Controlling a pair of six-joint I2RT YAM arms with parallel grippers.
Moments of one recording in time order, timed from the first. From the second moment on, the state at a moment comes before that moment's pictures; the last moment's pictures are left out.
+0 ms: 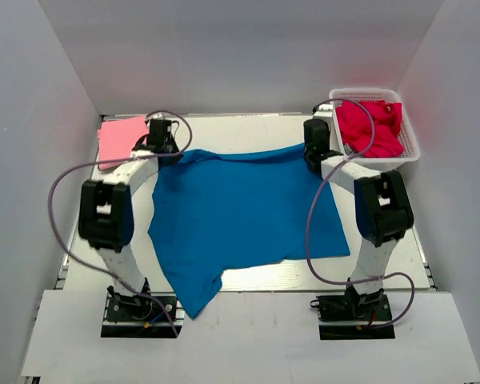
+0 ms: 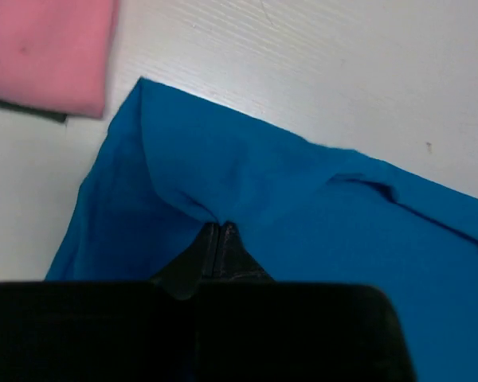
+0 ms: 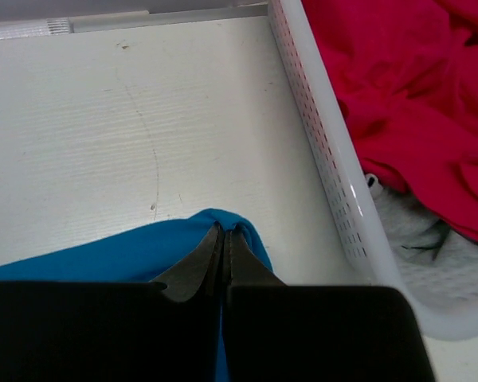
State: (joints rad) left arm -0.17 1.86 1.34 -0.24 -0.16 -0.48; right arm 0.32 1.90 1.25 0.20 0.55 0.09
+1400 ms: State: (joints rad) left arm -0.19 0.97 0.64 -0.70 -0.02 -0.84; right arm 0.32 1.52 0.87 -0.30 0.62 0.37
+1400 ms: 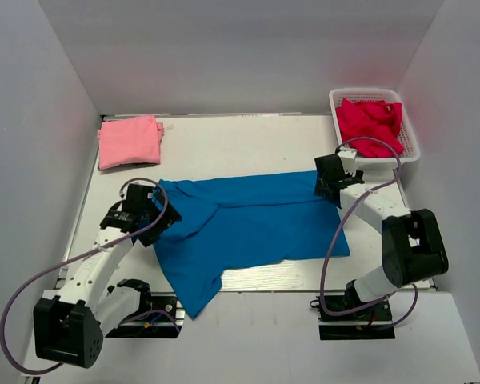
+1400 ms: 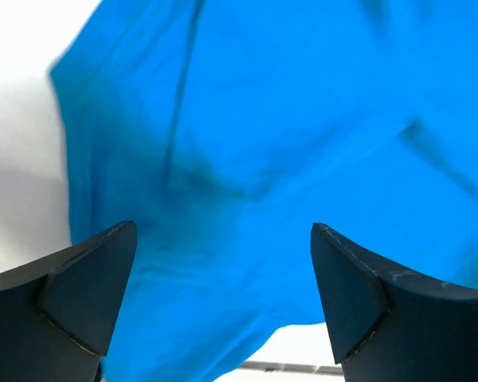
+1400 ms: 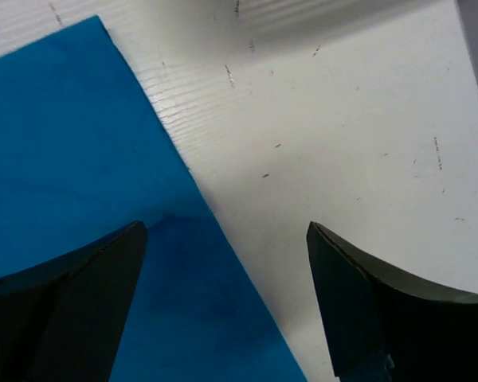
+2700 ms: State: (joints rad) left arm -0.15 2.31 1.88 -0.54 -0.20 -0.71; right arm 0.21 2.15 1.55 -0.29 0.11 0.38
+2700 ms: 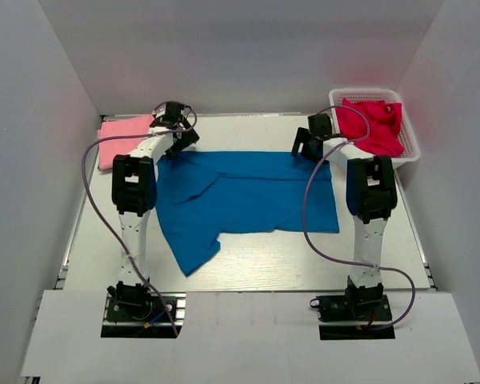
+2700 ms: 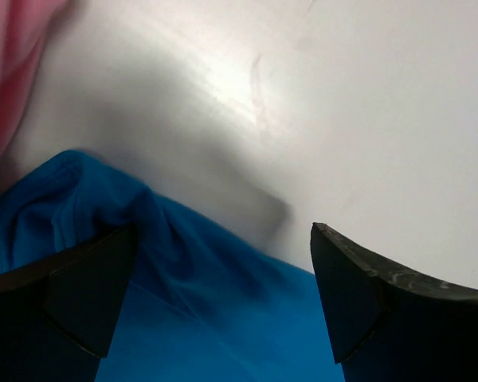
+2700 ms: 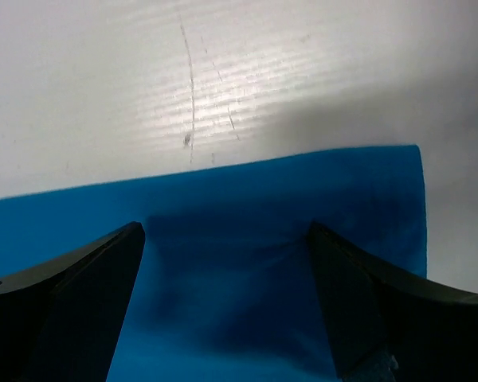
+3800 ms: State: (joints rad) left arm -0.18 0.97 0.48 -0.75 0.14 -0.82; right arm 0.28 1.18 0.65 -0.15 0.09 0.54
